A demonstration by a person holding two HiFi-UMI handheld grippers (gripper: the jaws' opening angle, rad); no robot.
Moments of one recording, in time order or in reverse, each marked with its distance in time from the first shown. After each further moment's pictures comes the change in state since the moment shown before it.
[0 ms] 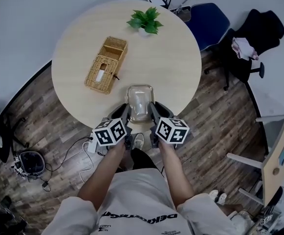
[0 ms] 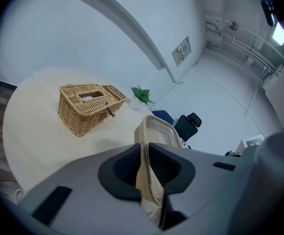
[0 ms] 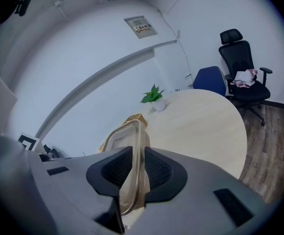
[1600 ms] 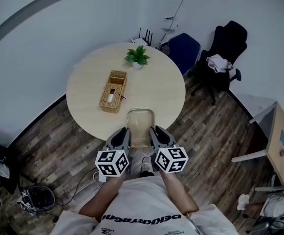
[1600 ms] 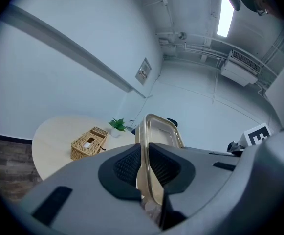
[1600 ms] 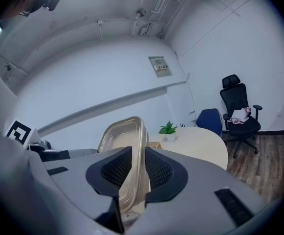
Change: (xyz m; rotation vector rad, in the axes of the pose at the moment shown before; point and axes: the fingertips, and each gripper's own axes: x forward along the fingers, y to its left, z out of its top) left arm -0.232 -0.079 0.038 0.353 -0.197 -0.180; right arm -0.182 0.180 -0.007 -0.183 -0.338 -0.045
